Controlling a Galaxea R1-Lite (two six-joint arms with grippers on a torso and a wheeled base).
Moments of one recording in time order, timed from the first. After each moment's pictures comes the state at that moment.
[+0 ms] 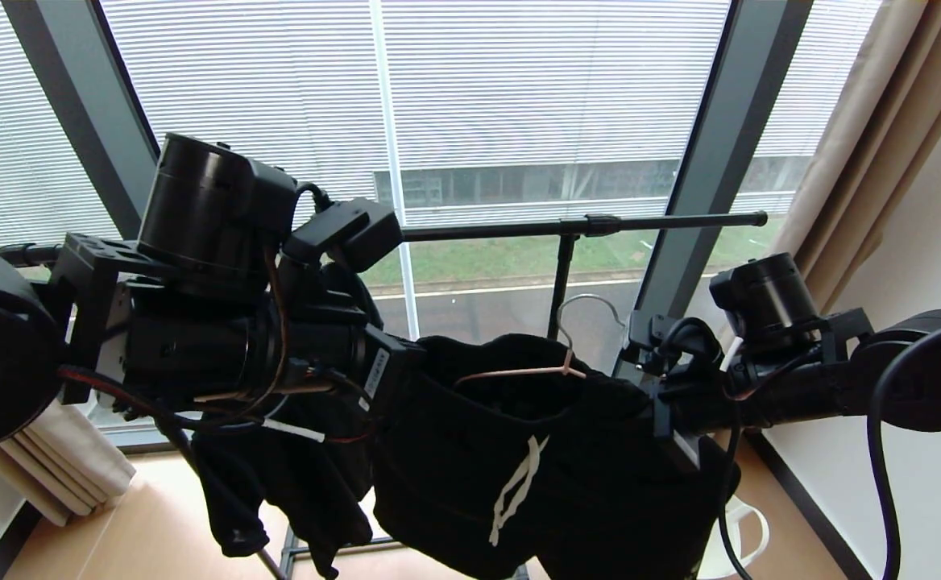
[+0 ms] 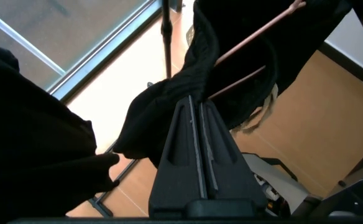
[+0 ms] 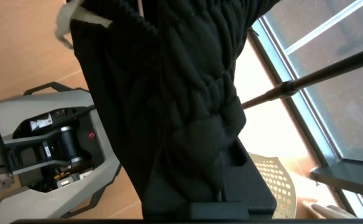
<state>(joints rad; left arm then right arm) -0.63 1.60 -1.14 0.11 -0.09 0.11 0.39 1.79 -0.99 0.03 0.47 -0.63</state>
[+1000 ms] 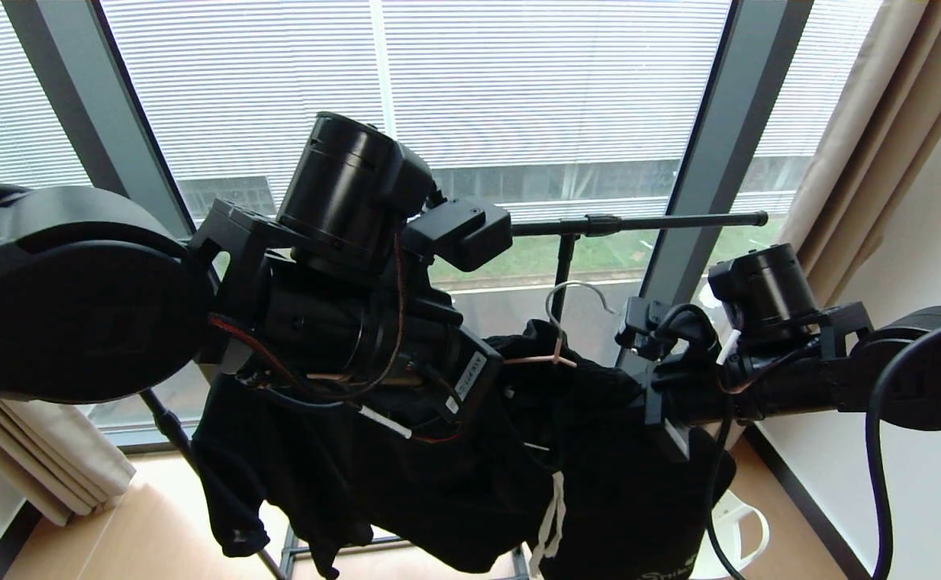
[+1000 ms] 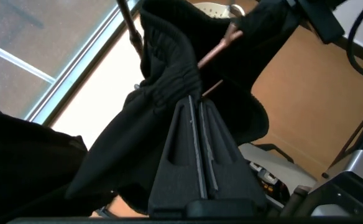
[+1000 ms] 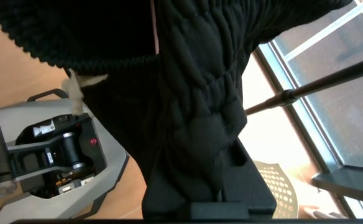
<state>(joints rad) -0.77 1.75 -1.38 0.25 -0.08 0.15 0.40 1.79 -1.00 -0.01 0.48 -0.54</state>
